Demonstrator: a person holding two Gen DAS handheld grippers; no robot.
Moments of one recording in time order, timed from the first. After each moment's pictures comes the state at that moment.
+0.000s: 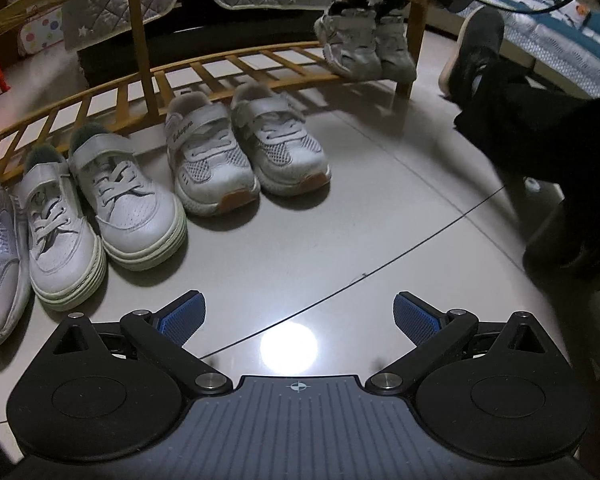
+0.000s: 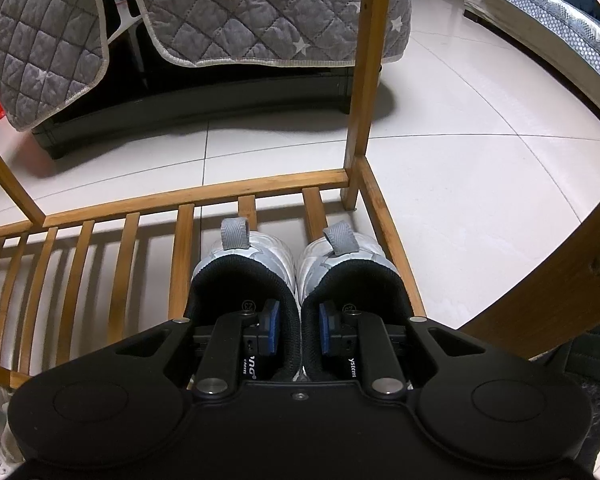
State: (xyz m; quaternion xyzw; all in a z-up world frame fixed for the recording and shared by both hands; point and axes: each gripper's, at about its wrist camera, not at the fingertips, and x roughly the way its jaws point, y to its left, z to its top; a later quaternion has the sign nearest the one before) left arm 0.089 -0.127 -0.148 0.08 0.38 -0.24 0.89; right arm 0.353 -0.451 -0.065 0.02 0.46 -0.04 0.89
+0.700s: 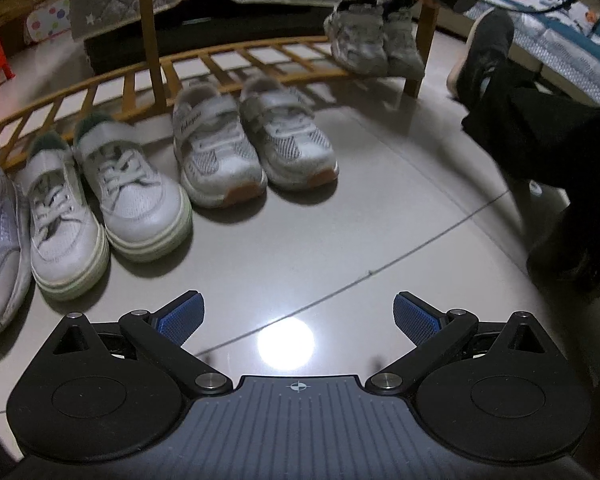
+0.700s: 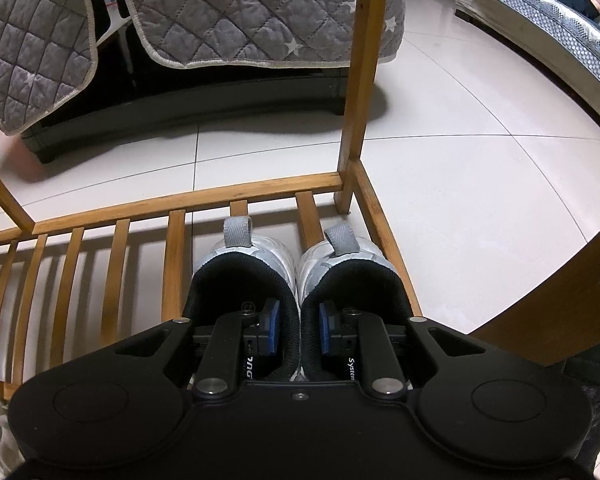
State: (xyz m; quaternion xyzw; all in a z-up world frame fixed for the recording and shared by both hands) left arm 0.096 -0.118 -0.159 0.08 0.41 -0.22 0.88; right arm 0.362 -0.452 -0.069 0.02 0.46 -0.05 0.89
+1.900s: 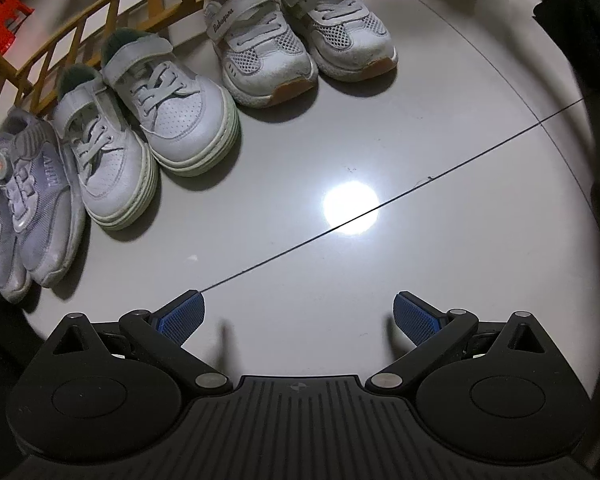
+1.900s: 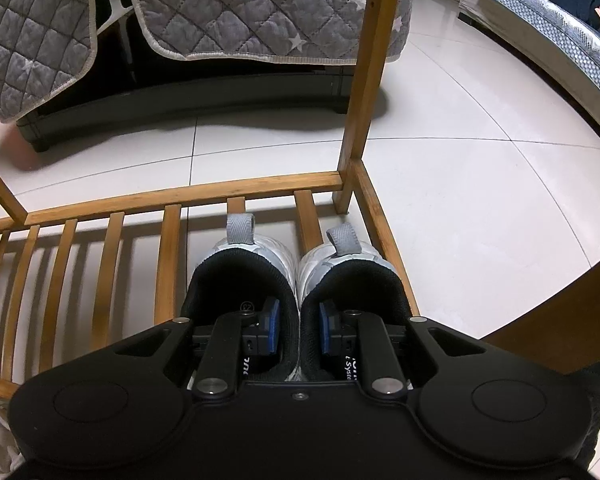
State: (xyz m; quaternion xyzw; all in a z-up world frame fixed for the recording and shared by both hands) left arm 0.128 -0.131 -0.143 0.17 0.58 -0.11 0.79; right arm 0.368 -0.448 -0.073 0.00 0.46 -0.05 0.89
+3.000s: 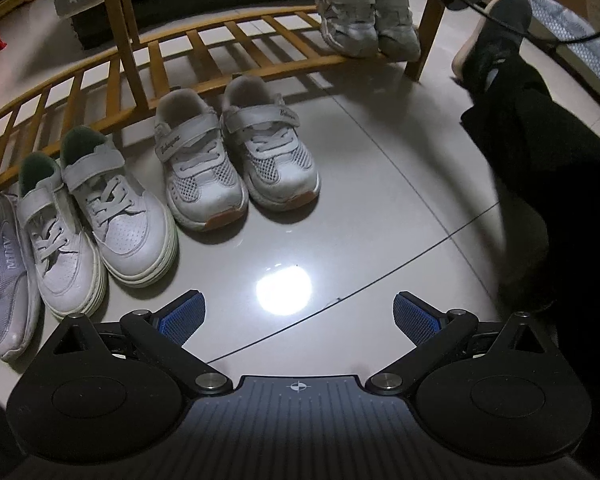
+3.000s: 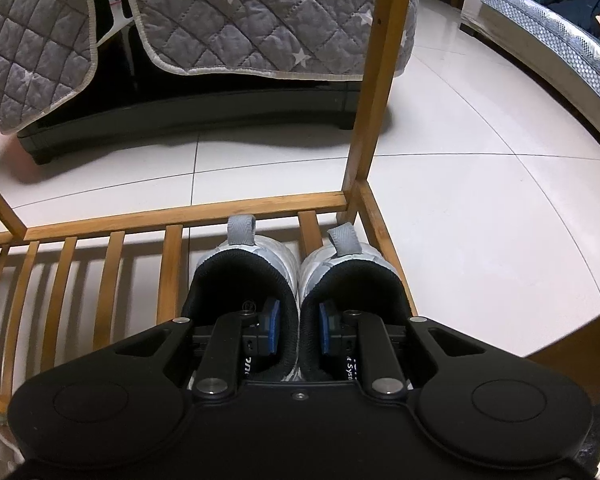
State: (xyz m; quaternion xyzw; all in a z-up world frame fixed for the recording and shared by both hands) left arm 0.119 -0.154 -0.086 0.09 0.49 -0.21 0.84; right arm 0.380 -0.448 -0.075 0.00 0.44 -0.05 0.90
